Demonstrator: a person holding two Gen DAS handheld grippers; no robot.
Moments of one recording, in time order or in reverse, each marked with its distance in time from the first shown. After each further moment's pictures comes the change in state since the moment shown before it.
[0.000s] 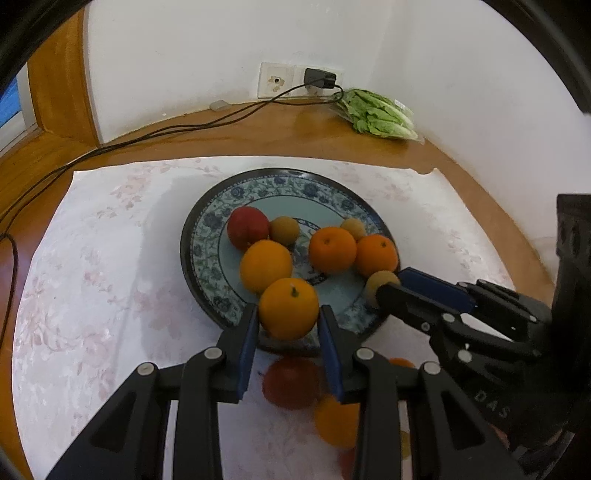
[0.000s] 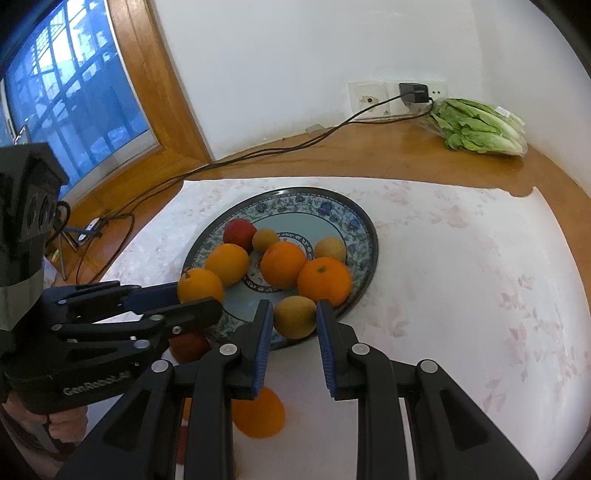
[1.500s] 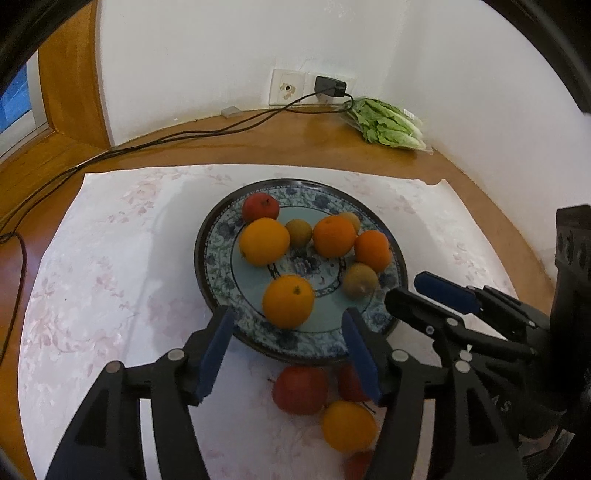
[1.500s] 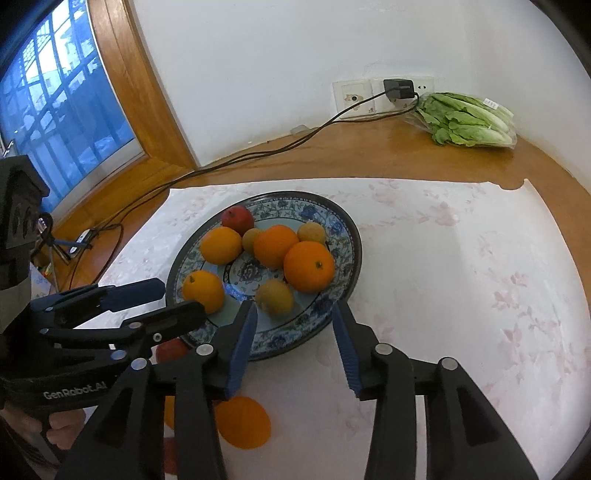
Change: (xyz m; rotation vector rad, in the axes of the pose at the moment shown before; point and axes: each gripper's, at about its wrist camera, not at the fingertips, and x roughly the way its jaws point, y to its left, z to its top) left arm -0.010 0.006 0.003 -0.029 -0.020 0.014; right arm 0.000 -0.010 -0.001 0.052 -0.005 -0.026
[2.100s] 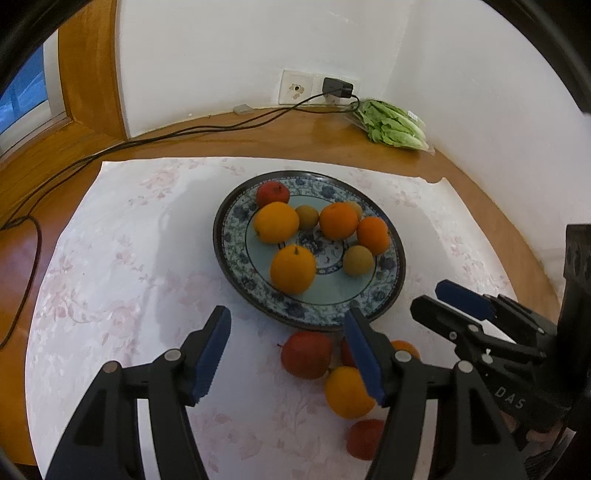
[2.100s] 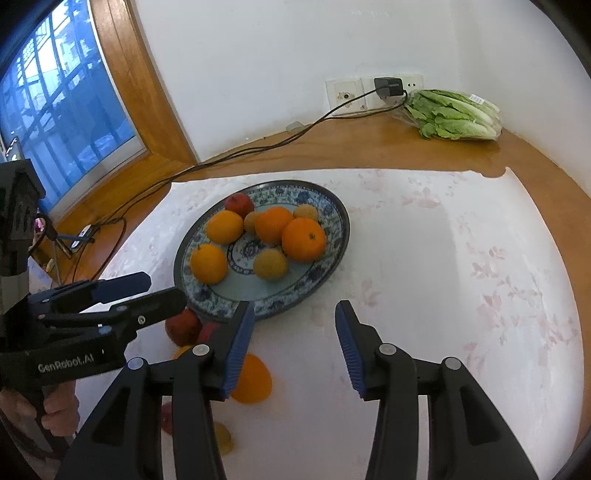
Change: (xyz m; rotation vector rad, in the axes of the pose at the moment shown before) left arm -0.019 0.004 -0.015 -0.025 0.005 0.018; right arm -0.023 0.001 -0.017 0.012 0.012 -0.018
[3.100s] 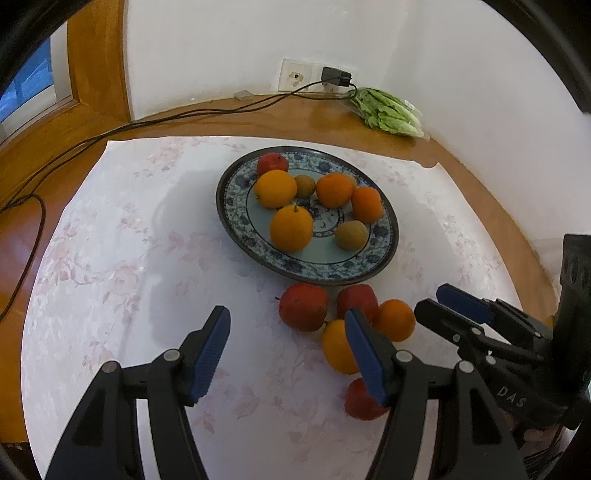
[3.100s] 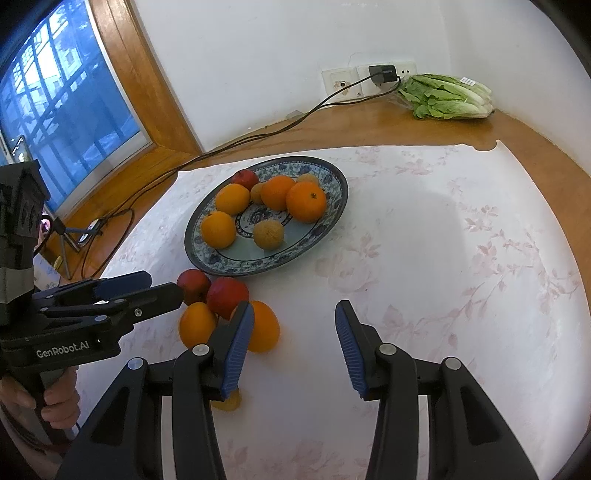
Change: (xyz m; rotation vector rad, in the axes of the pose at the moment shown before) left arm -0.011 0.001 -0.024 -0.013 0.033 -0.012; right arm -0.014 0.000 -0.027 0.033 0.019 0.021
